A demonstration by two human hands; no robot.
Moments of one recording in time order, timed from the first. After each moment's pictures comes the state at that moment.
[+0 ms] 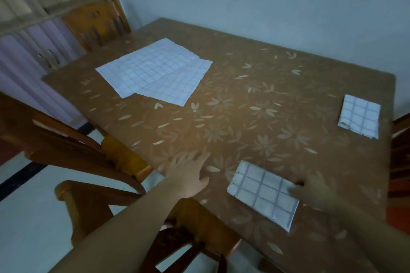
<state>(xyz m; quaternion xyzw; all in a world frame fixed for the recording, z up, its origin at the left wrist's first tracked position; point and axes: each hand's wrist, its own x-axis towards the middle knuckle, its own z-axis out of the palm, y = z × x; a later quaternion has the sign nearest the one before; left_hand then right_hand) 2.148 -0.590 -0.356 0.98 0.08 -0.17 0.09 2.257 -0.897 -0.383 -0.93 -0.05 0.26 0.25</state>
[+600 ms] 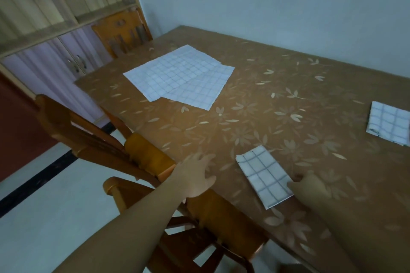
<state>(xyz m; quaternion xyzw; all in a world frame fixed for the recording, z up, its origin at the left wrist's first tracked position) 2.109 -0.525 -0.335 0.96 0.12 -0.17 0.16 2.227 -0.810 -0.382 -0.92 0.04 0.22 0.31</state>
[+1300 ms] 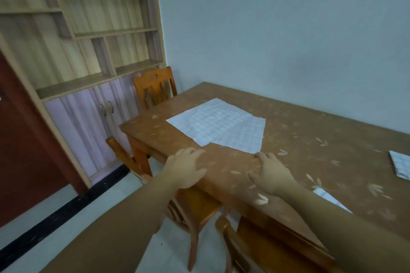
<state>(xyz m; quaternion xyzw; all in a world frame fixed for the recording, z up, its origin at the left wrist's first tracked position) 2.006 -0.254 -0.199 0.99 0.09 -0.03 0.11 2.092 -0.488 -0.207 -0.96 -0.20 0.07 0.17</state>
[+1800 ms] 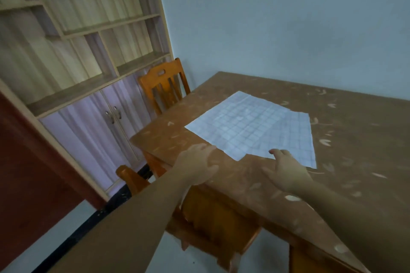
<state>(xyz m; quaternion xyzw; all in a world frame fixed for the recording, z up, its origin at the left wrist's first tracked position) 2.140 -0.084 -0.234 0.99 0.08 -0.07 0.08 2.214 -0.317 -0.257 -0.96 -0.14 0.11 0.22</state>
